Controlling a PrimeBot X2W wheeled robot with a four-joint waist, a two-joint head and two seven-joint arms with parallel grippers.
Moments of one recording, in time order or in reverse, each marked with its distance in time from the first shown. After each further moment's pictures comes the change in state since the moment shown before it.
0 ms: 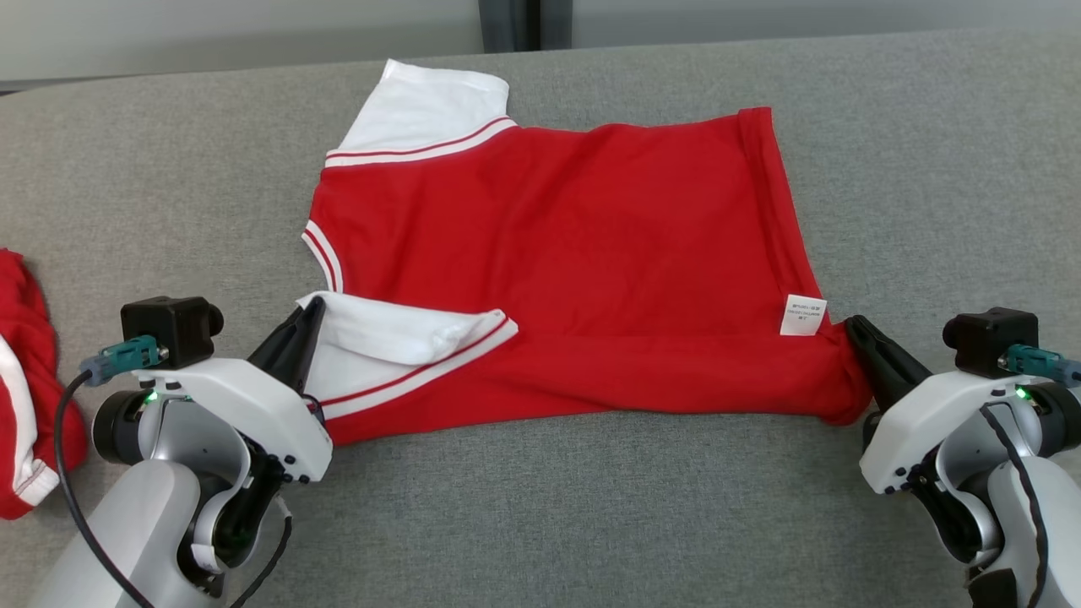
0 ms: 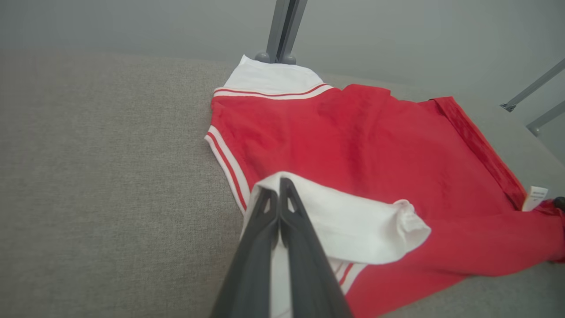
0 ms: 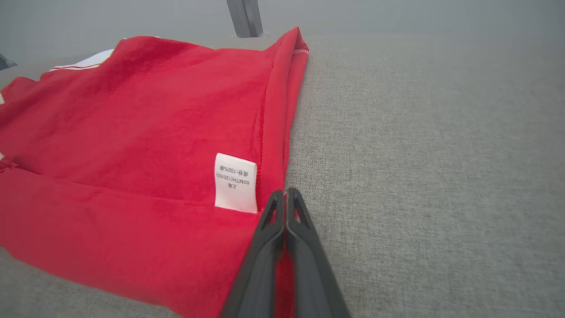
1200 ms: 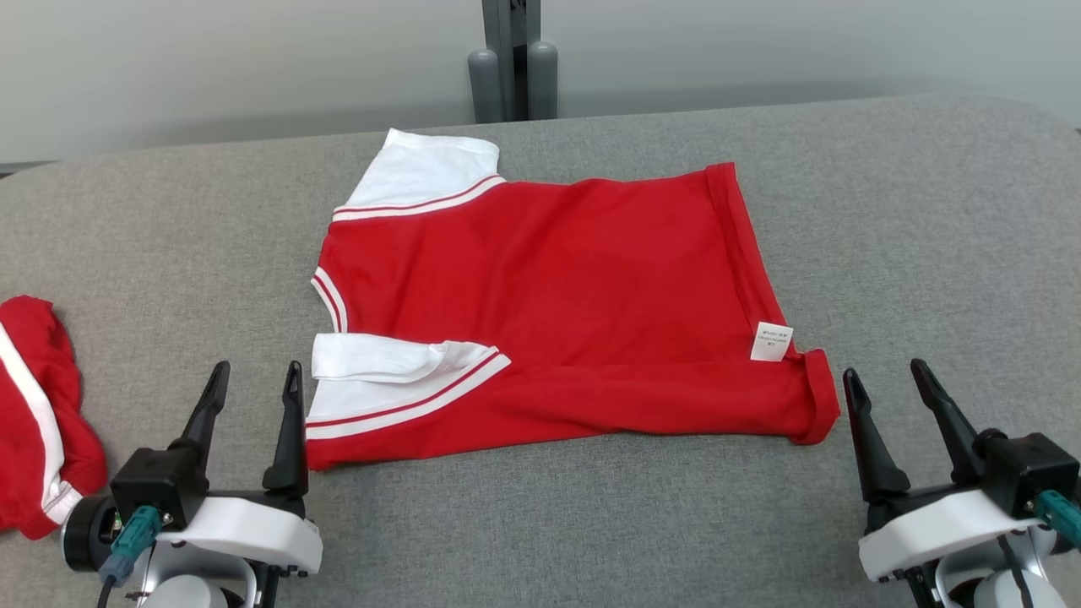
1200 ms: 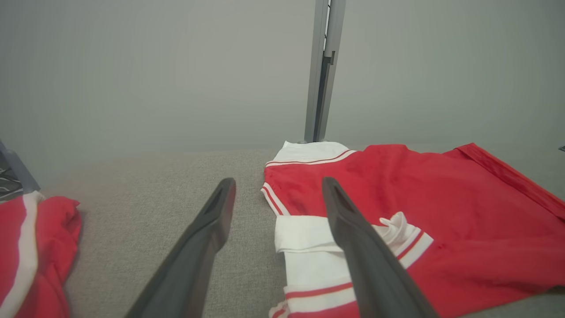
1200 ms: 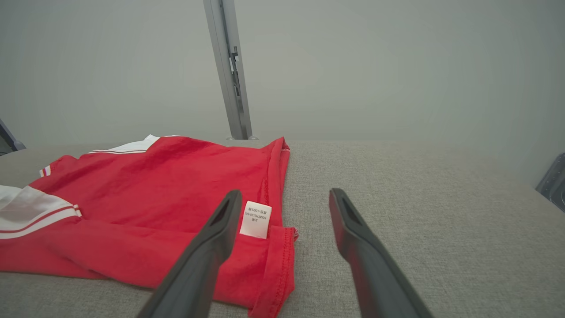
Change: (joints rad) left arm 0.213 -0.063 0.073 0.035 0.285 0.076 -0.441; right arm 0.236 0.133 -0.141 -0.161 -0.212 0.000 -0.325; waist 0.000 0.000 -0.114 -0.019
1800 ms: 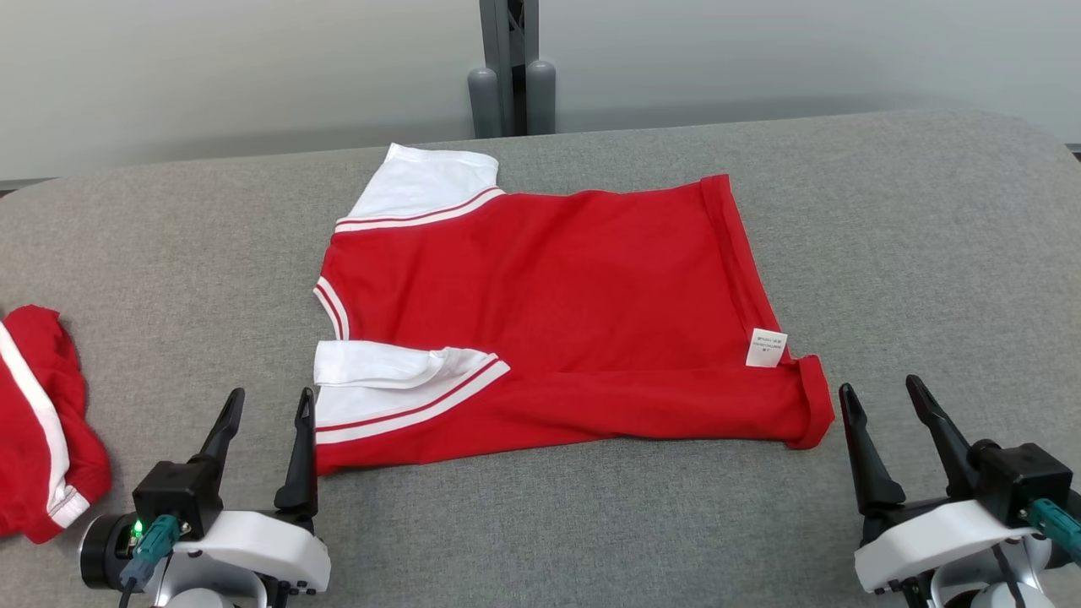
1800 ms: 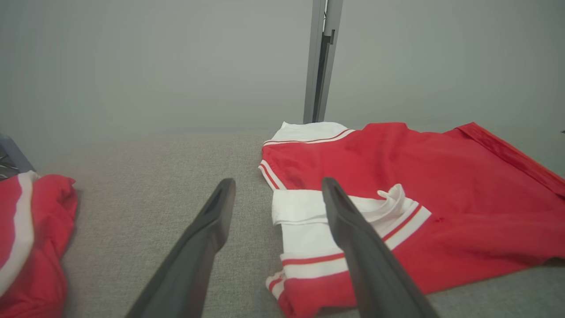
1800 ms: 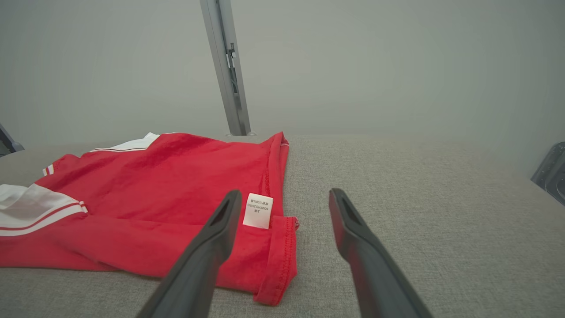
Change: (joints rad) left arm 0.015 -0.015 -0.022 0.076 -0.003 -0.010 0.004; right arm 0.041 0.021 -0.006 -0.016 -0.001 0.000 0.031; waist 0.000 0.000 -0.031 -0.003
